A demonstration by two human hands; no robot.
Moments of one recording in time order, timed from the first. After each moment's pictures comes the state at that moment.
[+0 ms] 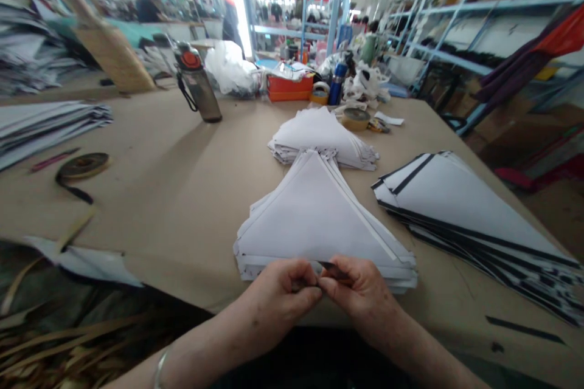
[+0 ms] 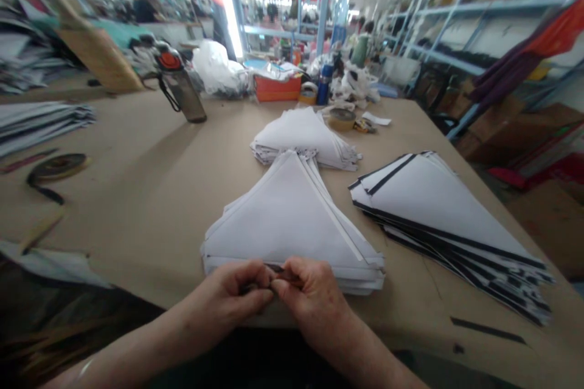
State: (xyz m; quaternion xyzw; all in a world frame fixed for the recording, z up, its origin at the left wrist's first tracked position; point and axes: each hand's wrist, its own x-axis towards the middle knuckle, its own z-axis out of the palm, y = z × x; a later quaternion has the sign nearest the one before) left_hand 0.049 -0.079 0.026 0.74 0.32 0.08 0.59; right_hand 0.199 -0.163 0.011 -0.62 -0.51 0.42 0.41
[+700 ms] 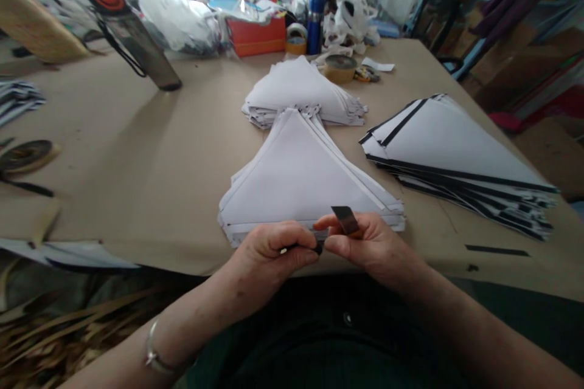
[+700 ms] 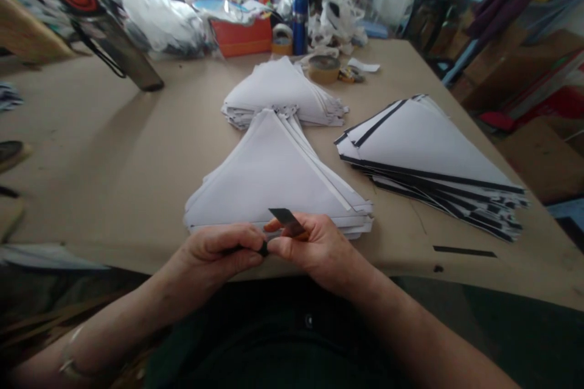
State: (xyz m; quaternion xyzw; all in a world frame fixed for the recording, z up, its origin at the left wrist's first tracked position) left_hand 0.052 -0.082 0.039 0.74 0.24 0.11 0.61; right_hand 0.215 -0.183 0.028 -0.55 -0.38 0.56 0.49
